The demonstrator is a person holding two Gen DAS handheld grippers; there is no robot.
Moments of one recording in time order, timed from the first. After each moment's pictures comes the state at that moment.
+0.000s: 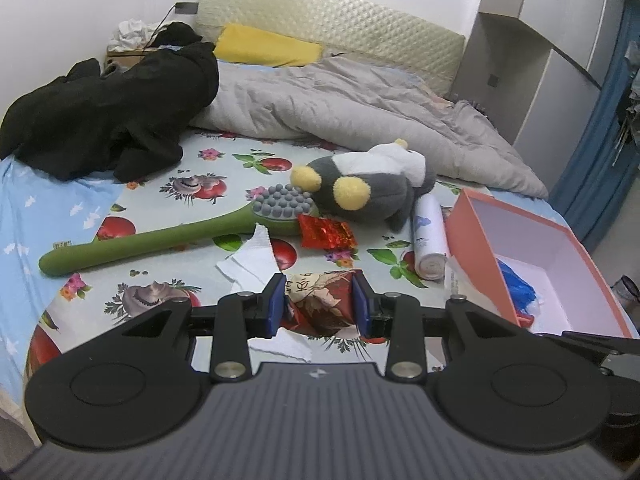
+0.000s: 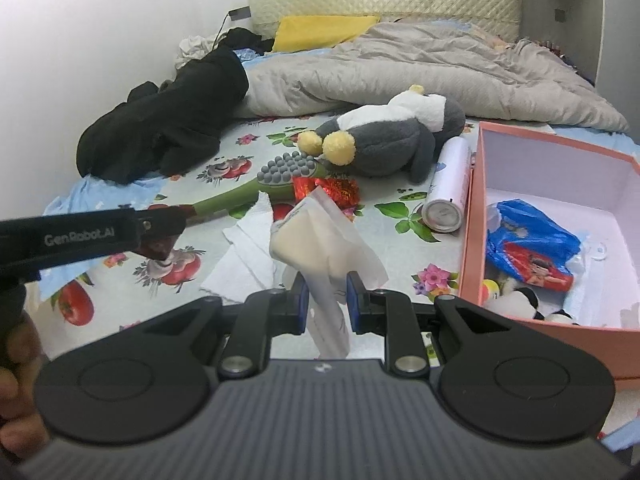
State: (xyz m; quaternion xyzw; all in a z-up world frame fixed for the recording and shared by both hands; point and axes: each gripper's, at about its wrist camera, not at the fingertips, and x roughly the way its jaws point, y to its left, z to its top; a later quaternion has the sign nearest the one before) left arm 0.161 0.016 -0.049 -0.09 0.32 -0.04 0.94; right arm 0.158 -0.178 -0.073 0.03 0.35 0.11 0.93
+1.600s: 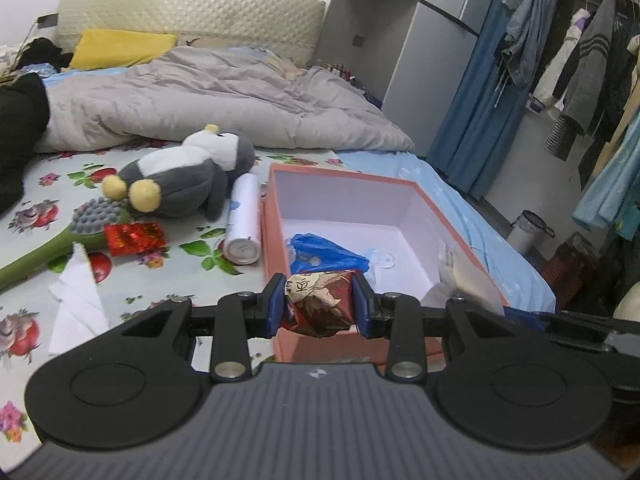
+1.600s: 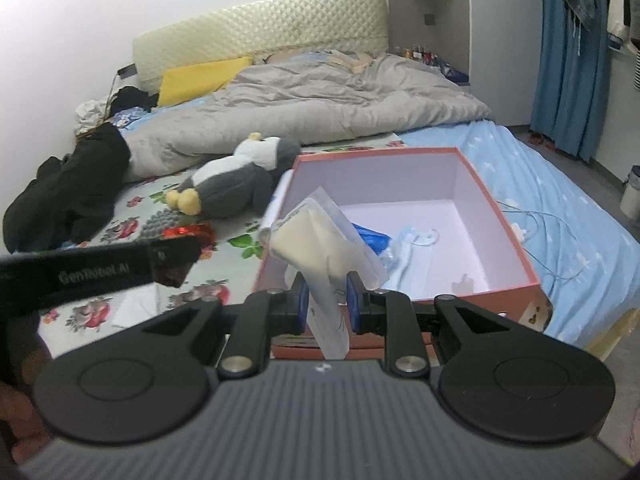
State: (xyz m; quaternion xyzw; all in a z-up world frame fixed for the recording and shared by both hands) left arm 0.153 -0.152 -0.008 -0.04 0.33 -0.24 0.91; right arm 0.087 -0.316 -0.019 0.07 0.31 -0.06 0.94
